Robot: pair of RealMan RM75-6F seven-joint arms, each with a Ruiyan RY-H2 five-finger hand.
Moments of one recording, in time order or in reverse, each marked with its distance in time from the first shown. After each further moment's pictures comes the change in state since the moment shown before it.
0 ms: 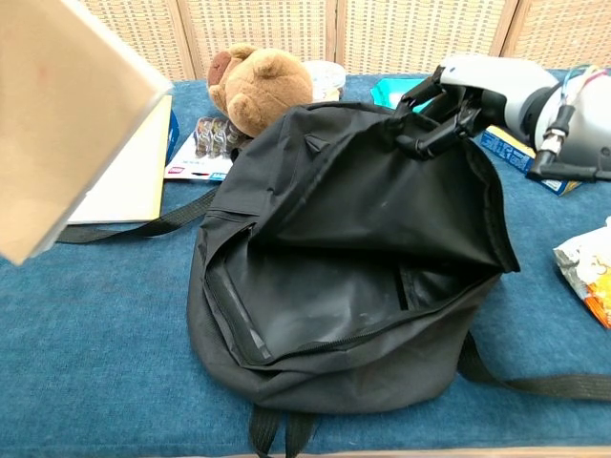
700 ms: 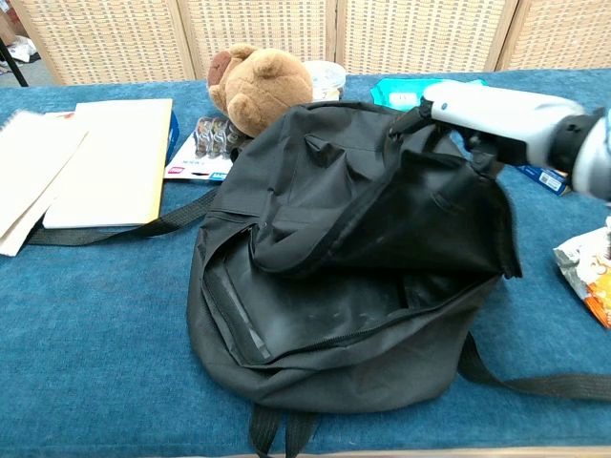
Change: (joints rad) left arm 0.089 -0.121 -0.154 0.269 -0.254 -0.027 0.235; right arm -0.044 0.109 -0.182 0.031 -0.433 -0.090 -0.032
